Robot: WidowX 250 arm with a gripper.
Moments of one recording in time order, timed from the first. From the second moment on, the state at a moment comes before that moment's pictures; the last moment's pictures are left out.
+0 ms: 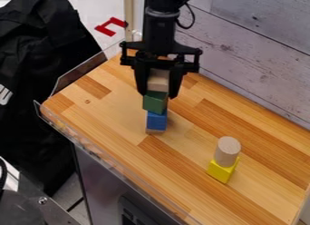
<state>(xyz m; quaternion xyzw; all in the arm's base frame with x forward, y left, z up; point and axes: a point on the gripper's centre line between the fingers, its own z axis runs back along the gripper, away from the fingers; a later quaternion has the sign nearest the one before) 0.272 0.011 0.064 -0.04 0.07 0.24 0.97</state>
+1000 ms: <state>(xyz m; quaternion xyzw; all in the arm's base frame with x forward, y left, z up) 0.268 0.011 0.062 -0.05 0.09 0.25 0.96</state>
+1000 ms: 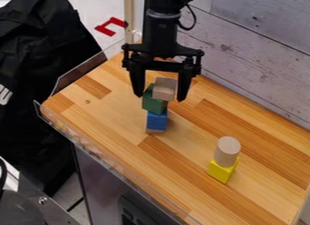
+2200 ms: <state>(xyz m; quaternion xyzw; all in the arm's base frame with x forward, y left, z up) 0.284 -0.070 0.122 0.01 0.04 0.07 1.00</state>
